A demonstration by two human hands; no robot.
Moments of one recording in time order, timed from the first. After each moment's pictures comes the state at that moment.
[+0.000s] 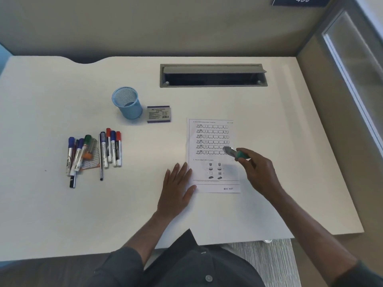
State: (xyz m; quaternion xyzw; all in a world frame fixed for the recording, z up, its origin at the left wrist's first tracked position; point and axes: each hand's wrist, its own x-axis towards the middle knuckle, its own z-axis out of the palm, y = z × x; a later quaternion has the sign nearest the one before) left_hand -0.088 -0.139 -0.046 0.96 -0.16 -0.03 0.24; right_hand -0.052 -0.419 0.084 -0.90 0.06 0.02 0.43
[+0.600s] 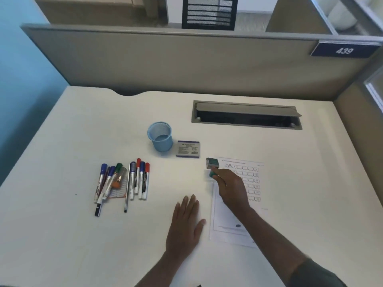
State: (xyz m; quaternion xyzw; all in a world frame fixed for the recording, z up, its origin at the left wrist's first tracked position) left_hand -0.064 -0.102 -0.053 0.98 -0.09 -0.04 0.17; right_hand 0.058 -0.276 0.035 -0.91 -0.09 -0.06 0.40
